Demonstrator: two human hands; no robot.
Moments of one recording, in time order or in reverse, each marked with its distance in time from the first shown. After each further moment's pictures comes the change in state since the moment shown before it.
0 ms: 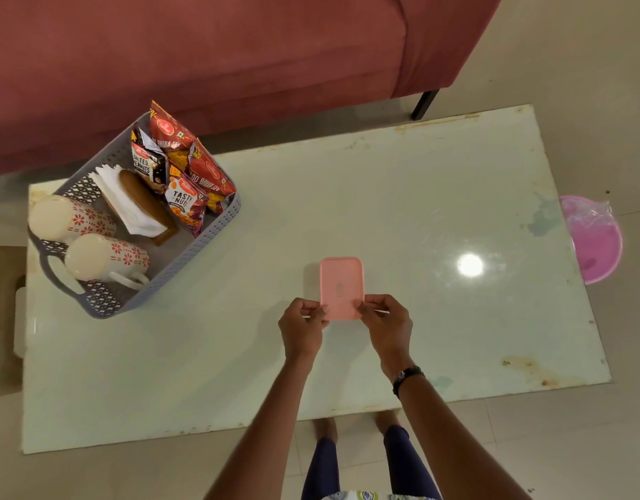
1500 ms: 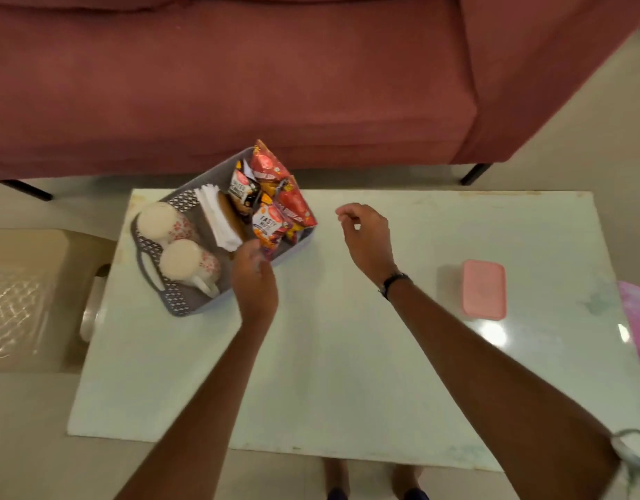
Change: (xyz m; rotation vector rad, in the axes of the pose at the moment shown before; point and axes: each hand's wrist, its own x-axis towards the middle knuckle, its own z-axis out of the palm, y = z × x) left_hand 0.074 0.089 -0.156 0.081 0.445 0.496; right_hand 0.016 -0.183 0.143 -0.367 -0.203 -0.871
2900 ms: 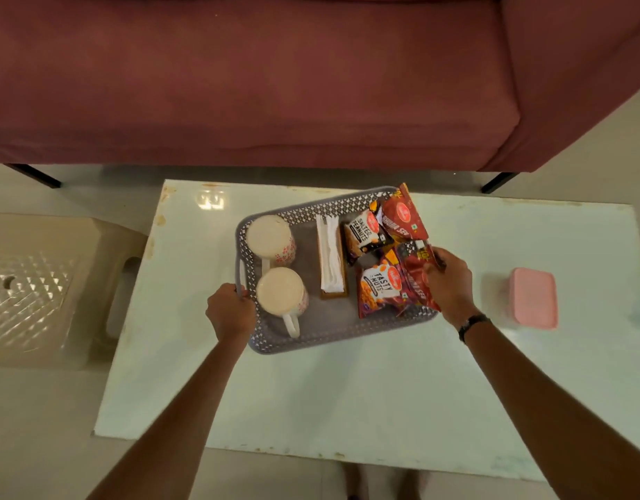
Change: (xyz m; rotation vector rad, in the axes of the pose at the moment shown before) left_hand 0.037 -0.088 -0.088 0.395 -0.116 -0.375; right_hand -0.047 0.024 -0.006 -0.066 0.012 0.469
